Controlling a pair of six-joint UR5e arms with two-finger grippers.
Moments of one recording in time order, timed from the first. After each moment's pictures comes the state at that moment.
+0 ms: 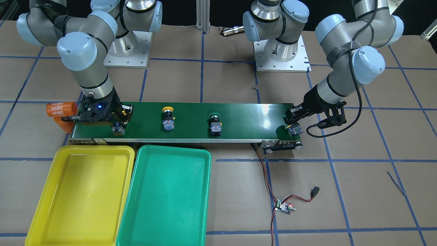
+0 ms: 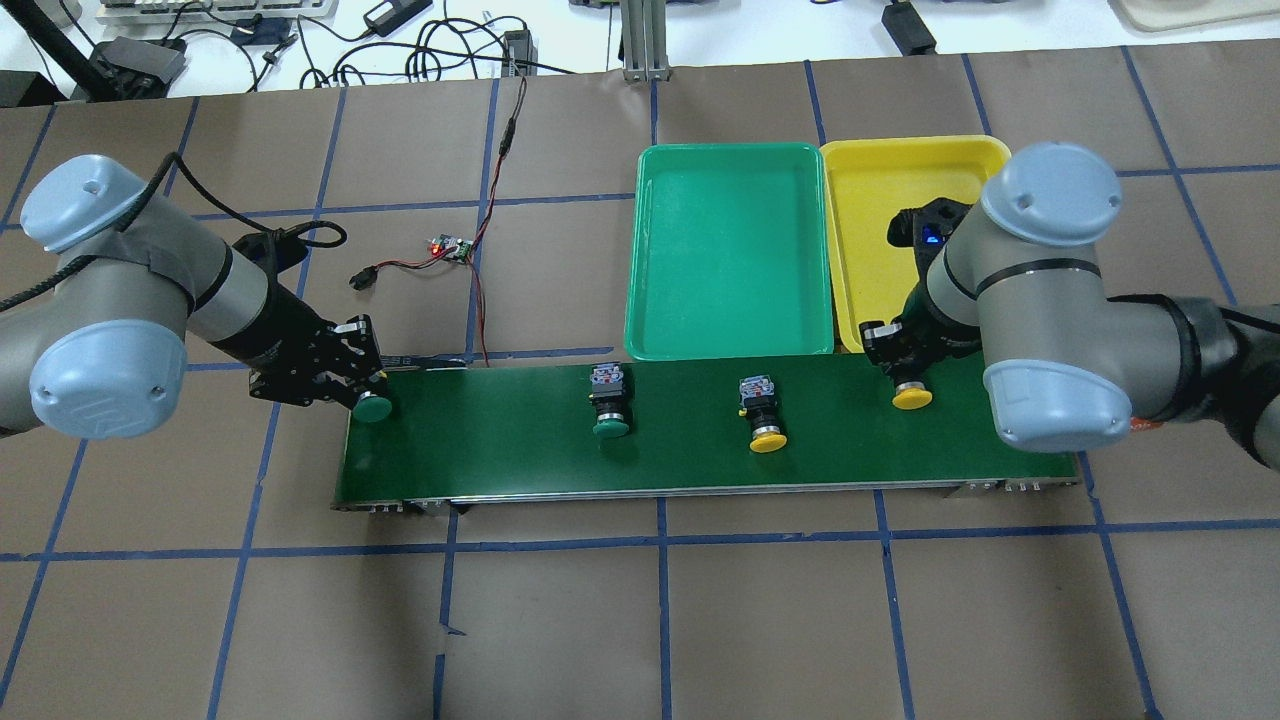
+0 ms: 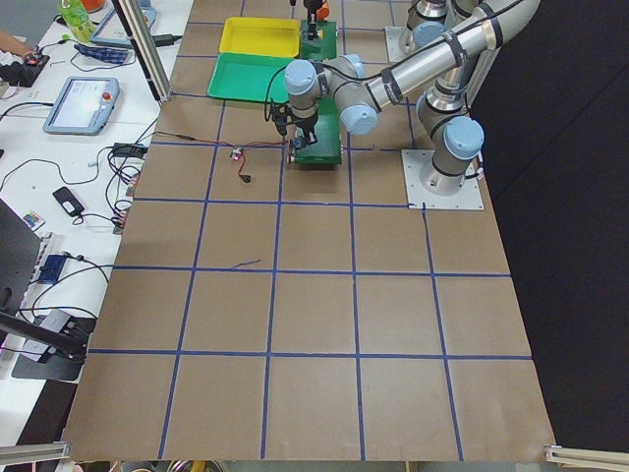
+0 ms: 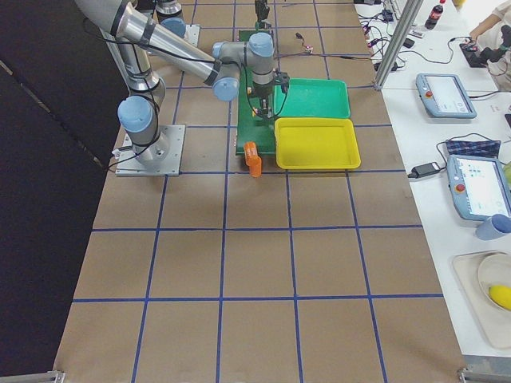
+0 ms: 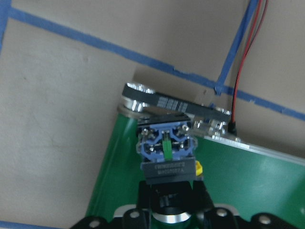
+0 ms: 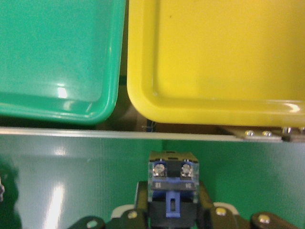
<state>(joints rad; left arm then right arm) -1.29 -1.61 -2.07 -1.19 1.35 -0.01 1.50 -1.46 2.05 -2.23 -1.57 -0.11</state>
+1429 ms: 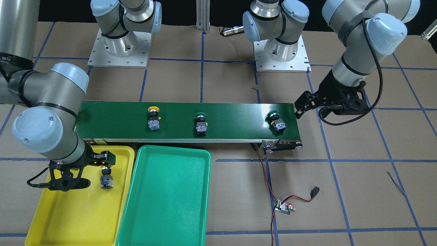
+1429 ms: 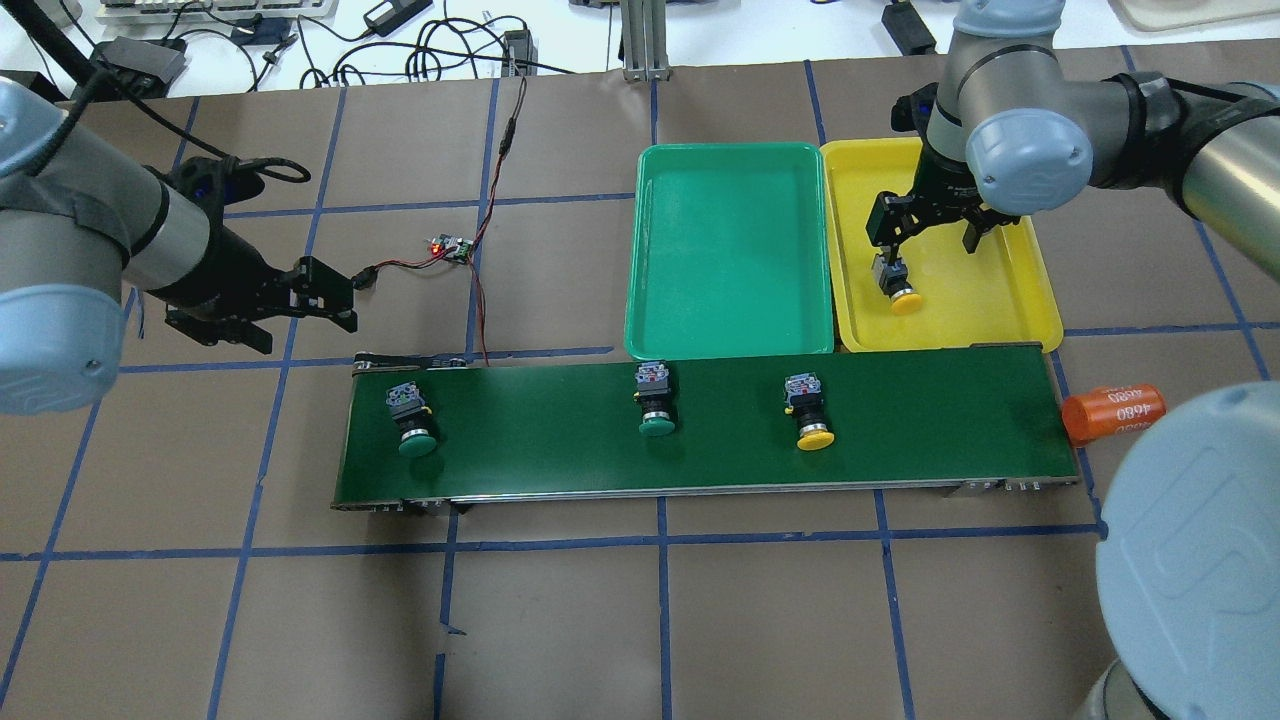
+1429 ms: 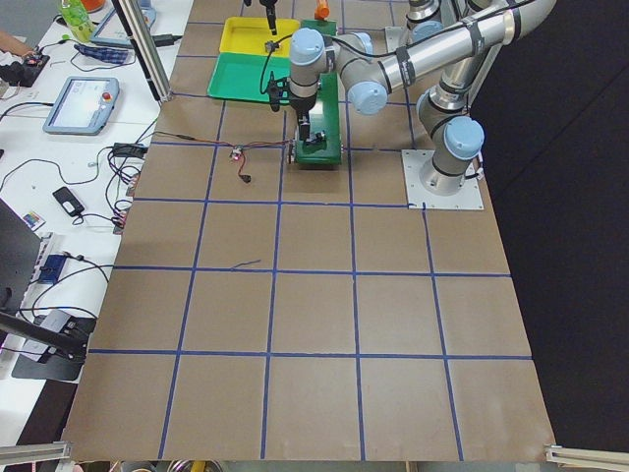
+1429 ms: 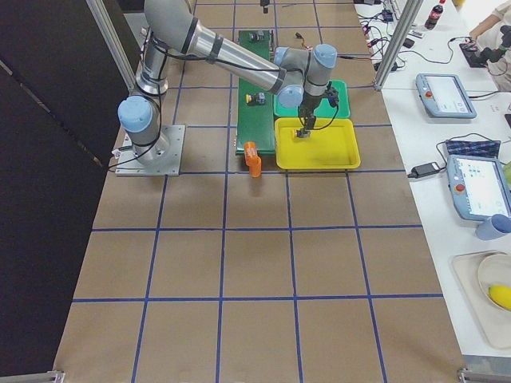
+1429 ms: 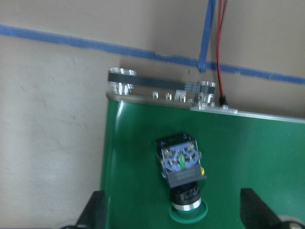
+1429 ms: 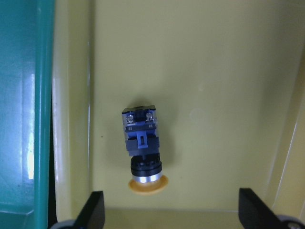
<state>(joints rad) -1.29 -1.54 -1.91 -1.24 1.45 0.13 1.48 -1.15 1.60 -1.92 -1.66 -0.17</state>
